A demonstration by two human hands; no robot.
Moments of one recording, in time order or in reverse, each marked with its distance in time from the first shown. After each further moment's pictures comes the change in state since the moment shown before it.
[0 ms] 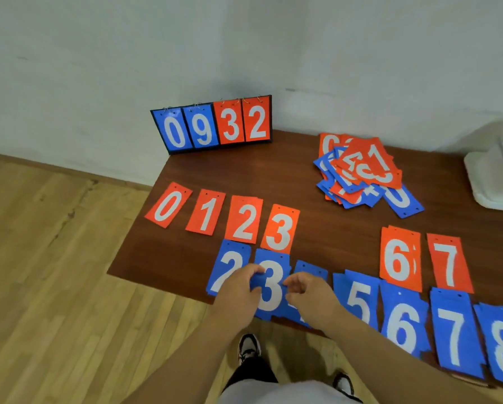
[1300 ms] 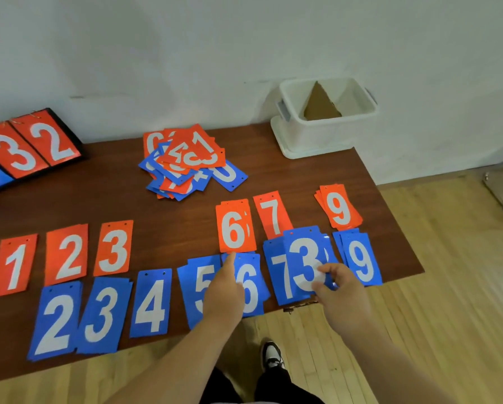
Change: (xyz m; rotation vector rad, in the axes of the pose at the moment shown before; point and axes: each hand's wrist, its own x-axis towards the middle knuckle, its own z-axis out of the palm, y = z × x) left_hand -0.005 0.164 0.254 0.220 -0.105 0.206; right_hand -0.182 0.206 -0.199 0.499 0.736 0.304
